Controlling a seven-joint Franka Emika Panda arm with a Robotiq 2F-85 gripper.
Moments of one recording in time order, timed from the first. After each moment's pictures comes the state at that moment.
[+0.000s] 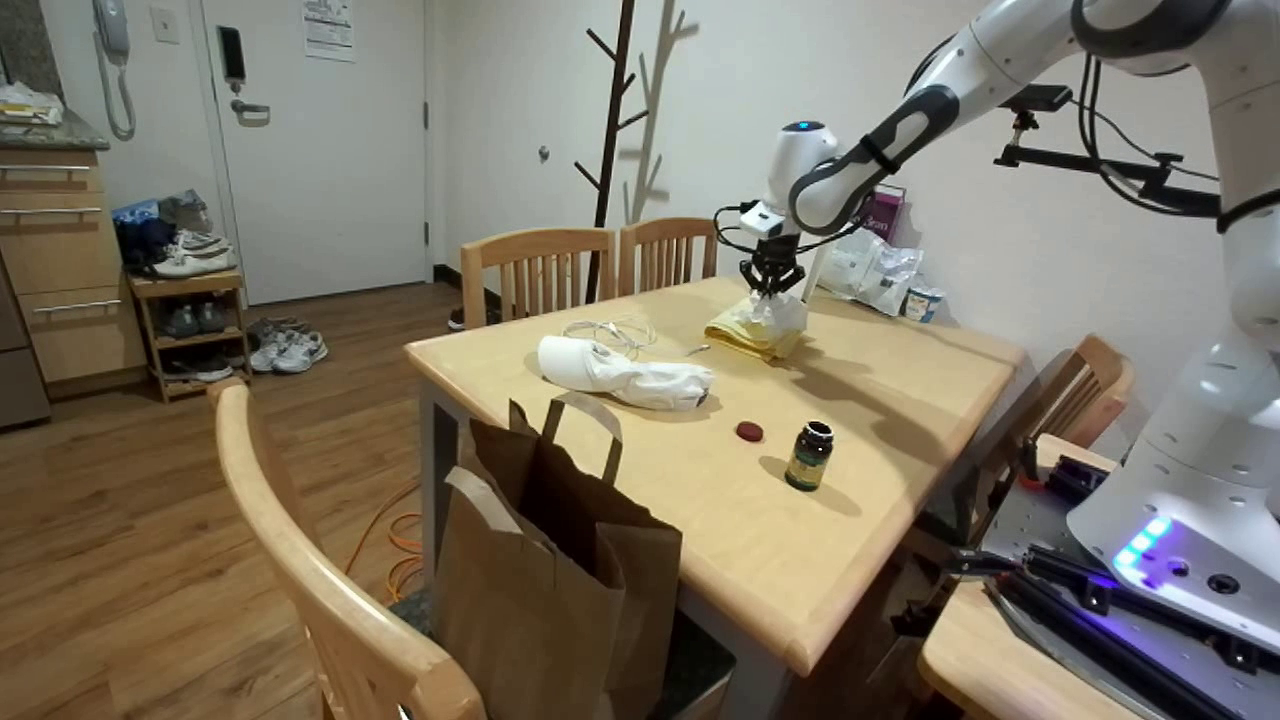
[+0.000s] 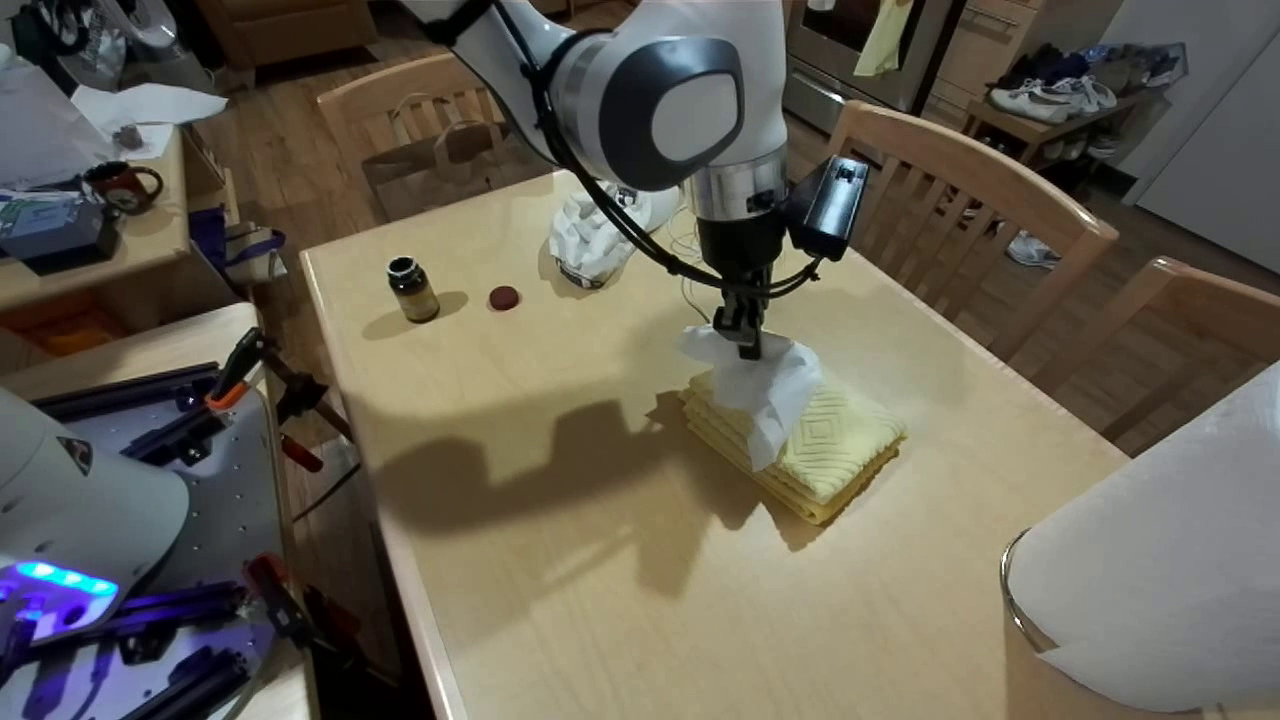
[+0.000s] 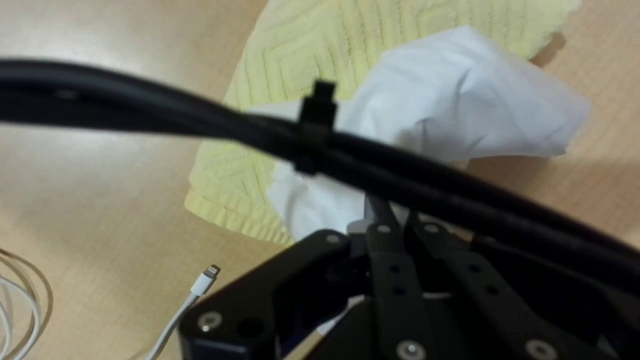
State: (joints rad) arm -0.19 0.53 0.00 -1.91 -0.43 2.54 -2.06
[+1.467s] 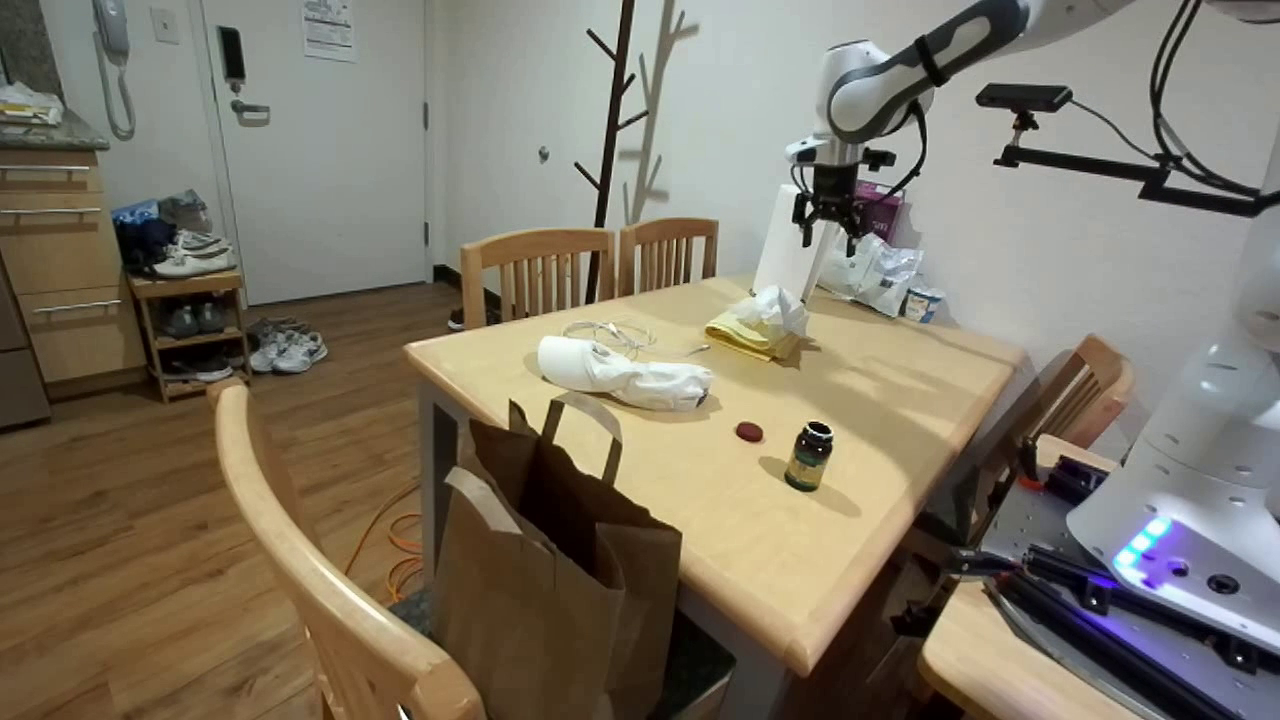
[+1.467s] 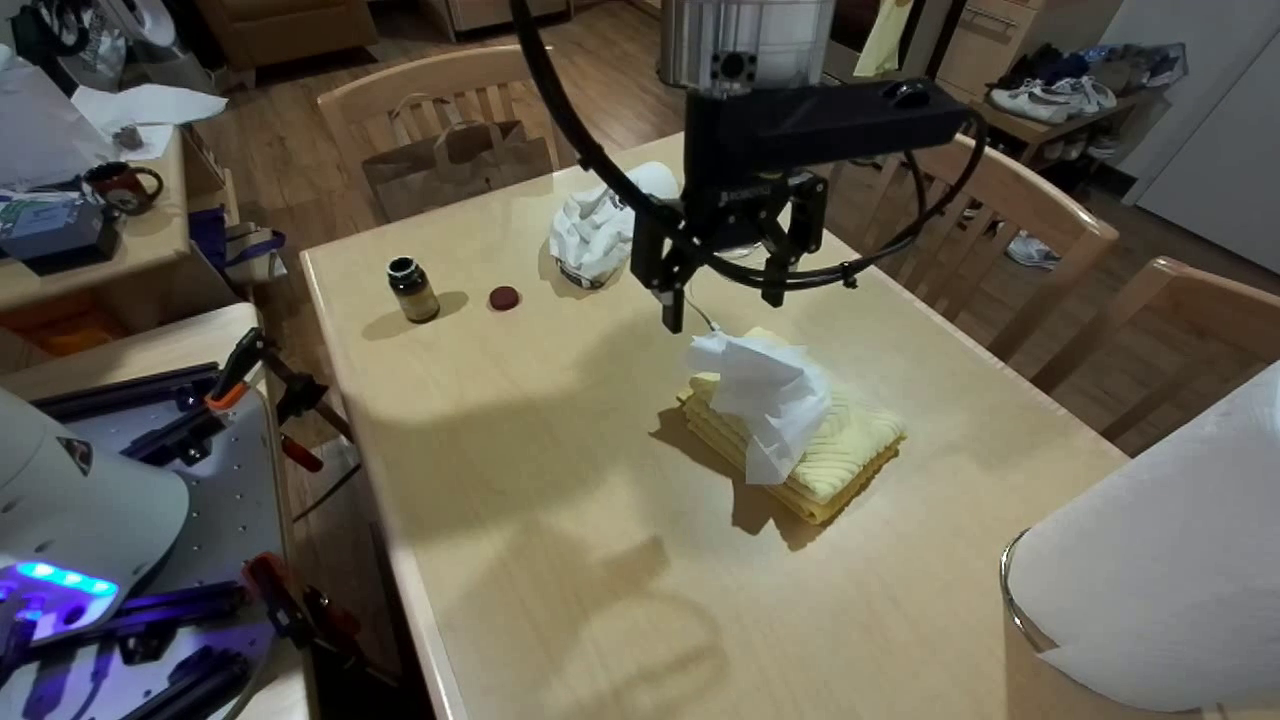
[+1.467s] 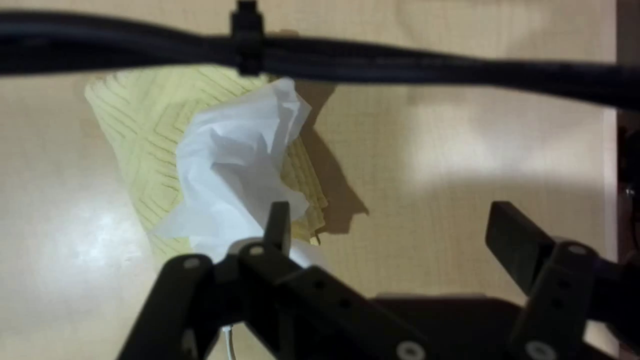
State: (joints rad) arm -0.15 0.26 -0.11 -1.94 -0.25 2.13 -1.57
